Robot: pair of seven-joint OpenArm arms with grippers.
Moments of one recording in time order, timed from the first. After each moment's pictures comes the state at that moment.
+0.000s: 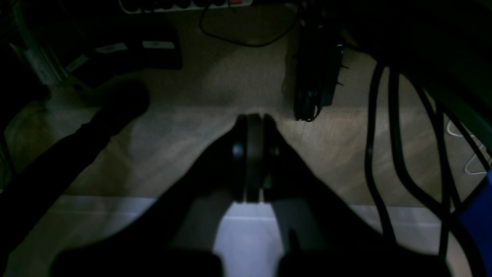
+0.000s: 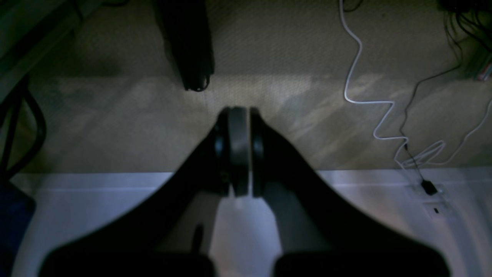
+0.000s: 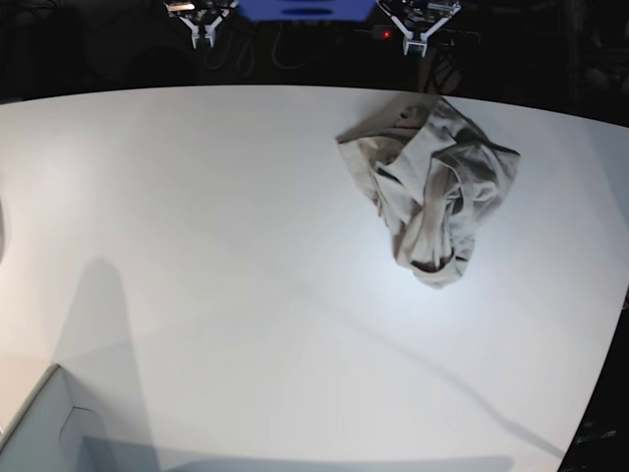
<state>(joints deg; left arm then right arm) 6.3 -1.8 4.5 13.6 -2.1 0.1 6.0 -7.2 0.8 2.0 13.7 -0.4 -1.2 -13.7</state>
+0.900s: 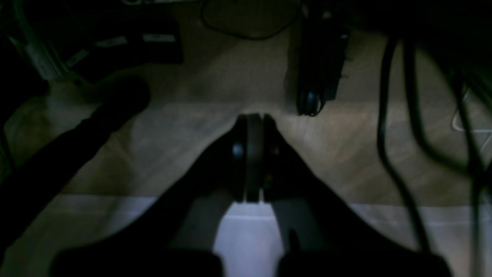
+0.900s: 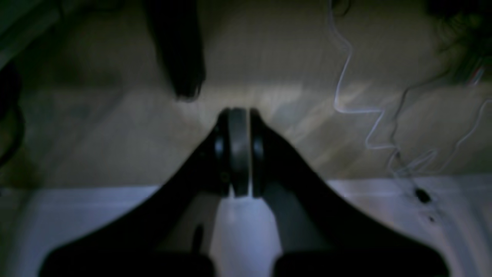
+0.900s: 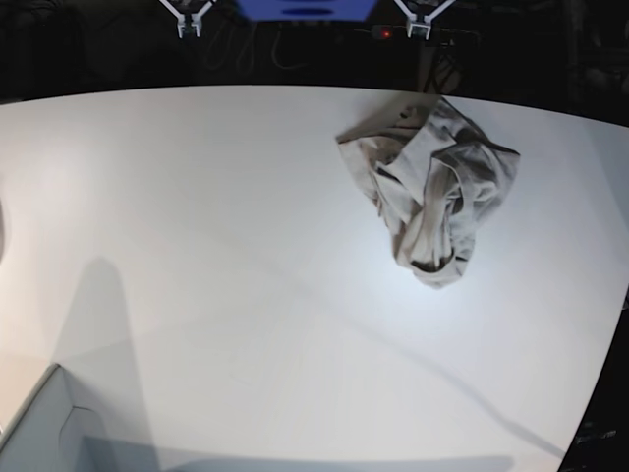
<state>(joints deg) 15.9 -3.2 4.3 24.2 -2.4 0.1 6.0 -19.2 2.8 2.0 31.0 -0.4 -1.0 -13.8</state>
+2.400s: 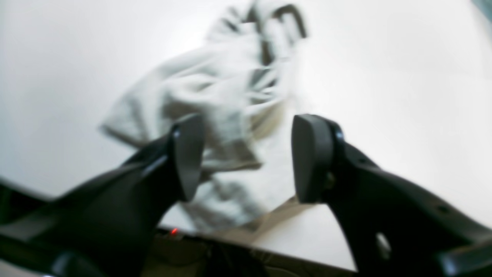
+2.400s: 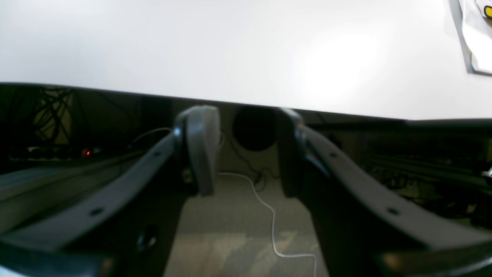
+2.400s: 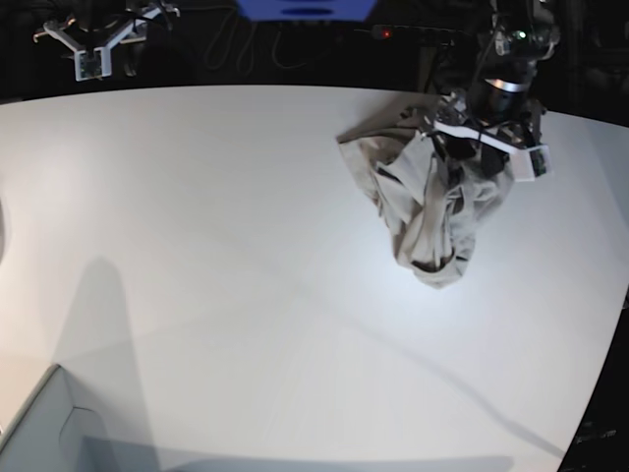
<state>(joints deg) 33.5 0.3 -9.8 115.9 -22.1 0.2 27.0 -57.3 7.7 9.1 116.9 0.1 0.1 -19.7</state>
